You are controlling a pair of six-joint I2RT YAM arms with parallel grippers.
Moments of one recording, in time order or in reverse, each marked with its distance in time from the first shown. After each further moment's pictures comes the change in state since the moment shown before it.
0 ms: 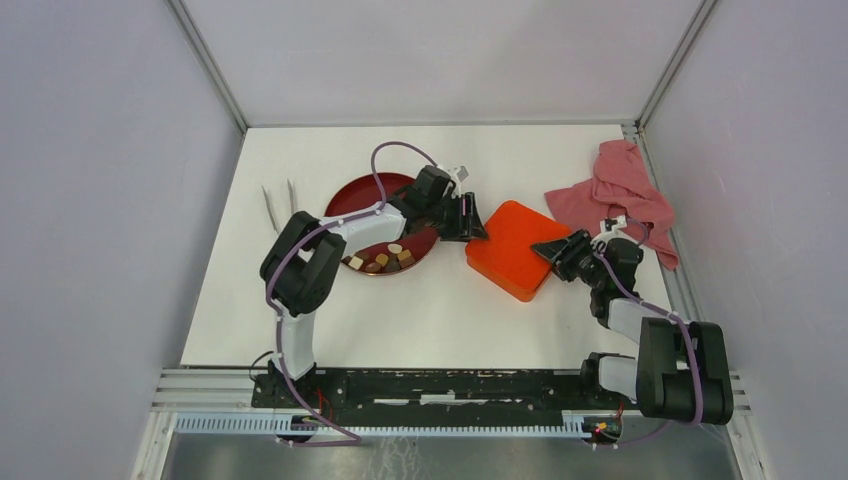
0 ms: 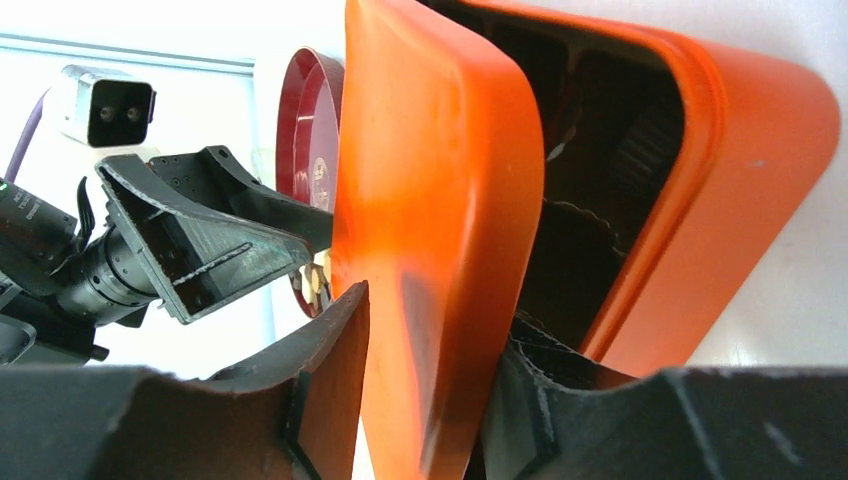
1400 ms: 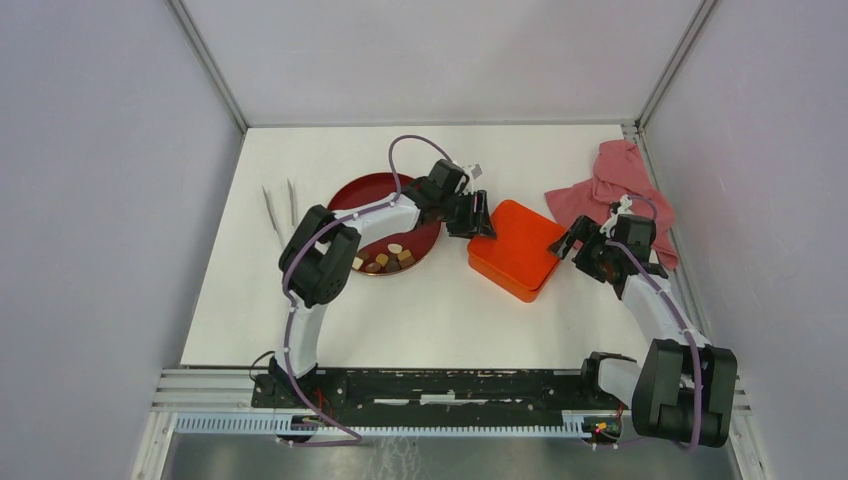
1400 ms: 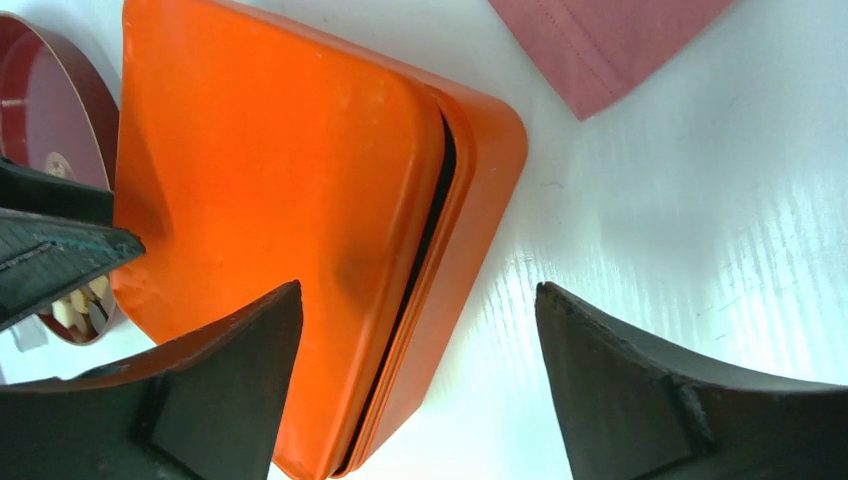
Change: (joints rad) left arm -0.019 0.122 0.177 -0.118 0.020 0.060; right arm -0.050 -0.099 0.324 -0.789 0.262 -0.517
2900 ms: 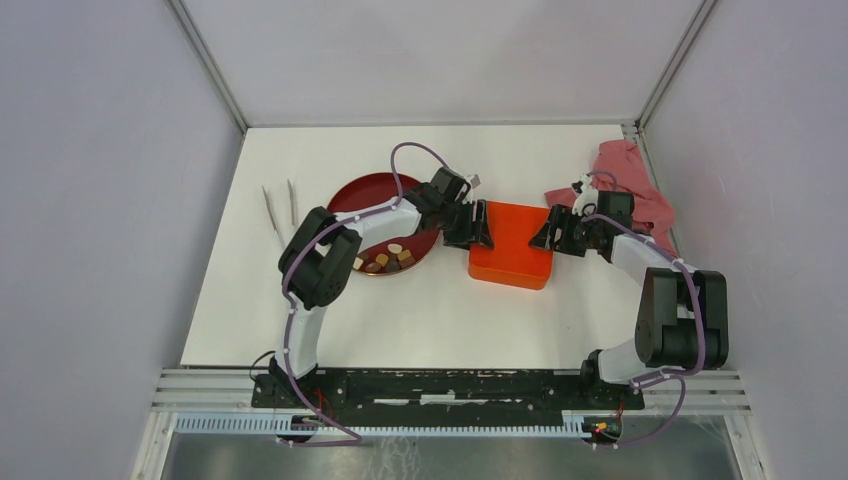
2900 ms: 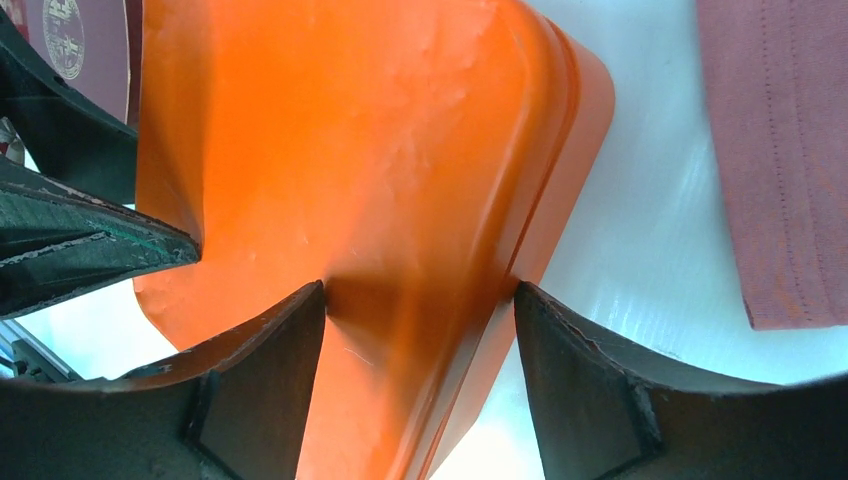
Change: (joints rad) left arm -0.023 -0.005 -0.025 -0.066 -0.036 -0.012; right arm 0.085 0.350 0.196 0.048 -0.230 -0.266
